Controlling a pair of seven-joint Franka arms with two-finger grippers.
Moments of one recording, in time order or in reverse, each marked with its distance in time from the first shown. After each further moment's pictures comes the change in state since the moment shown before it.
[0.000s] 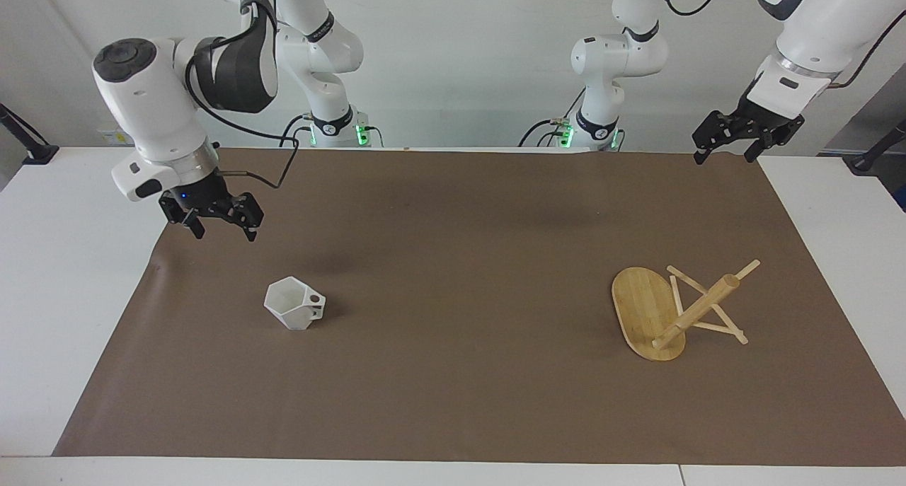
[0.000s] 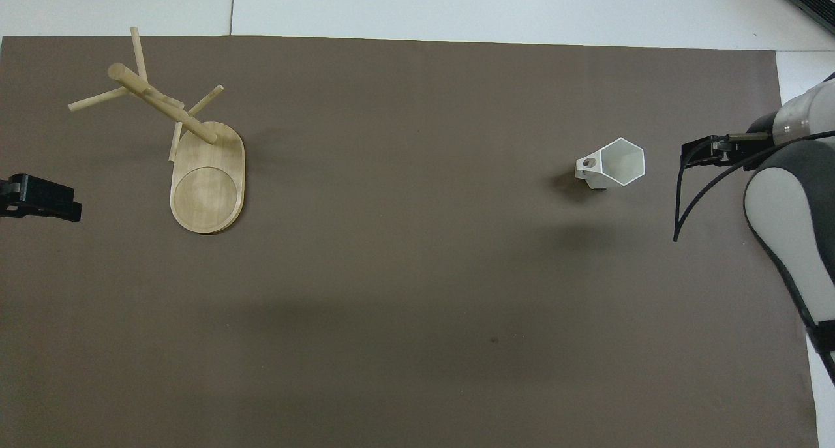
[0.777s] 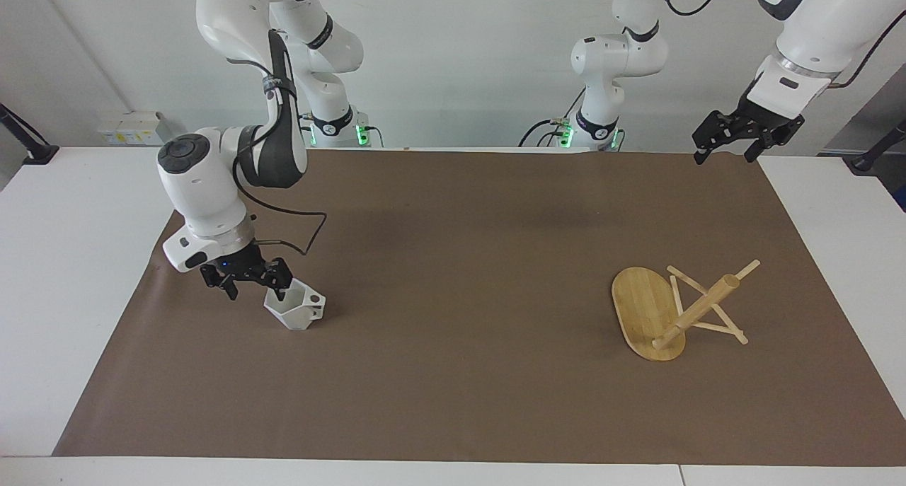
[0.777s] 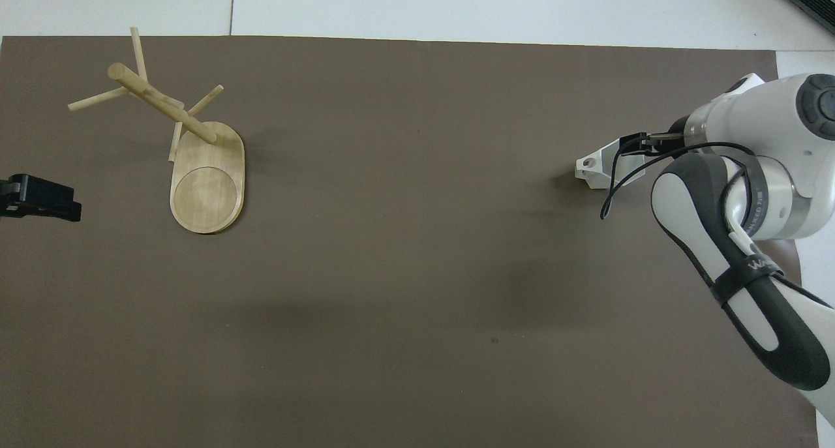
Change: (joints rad) left arm 0.000 0.000 0.000 0.000 0.000 0.000 0.000; right arm 0.007 0.154 0.040 -0.091 0.008 0.326 0.037
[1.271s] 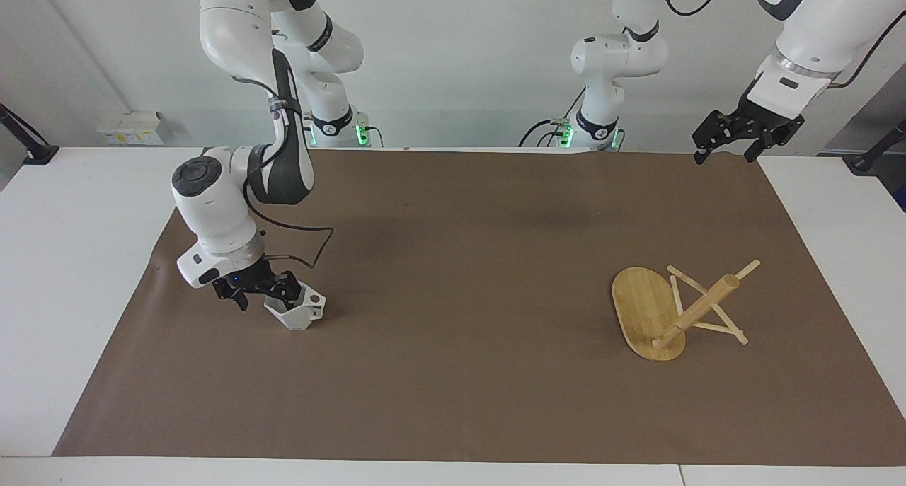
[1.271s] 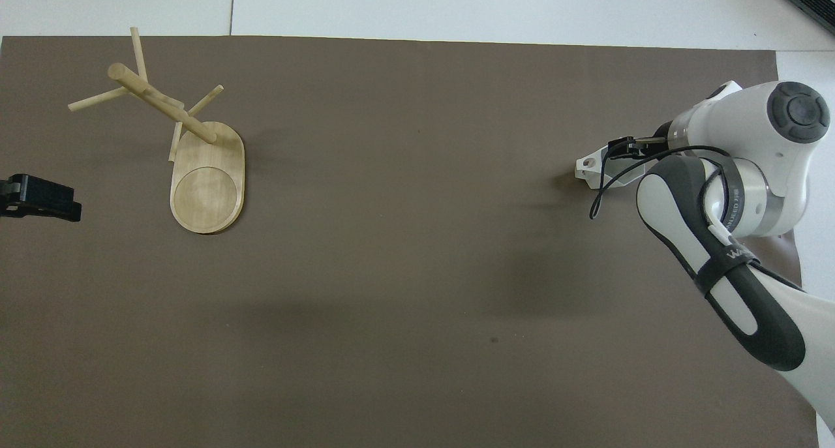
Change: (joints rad) left arm 0.000 0.000 0.000 0.000 0.000 0.000 0.000; right arm -0.001 0.044 0.000 -0.003 0.001 0.031 0.000
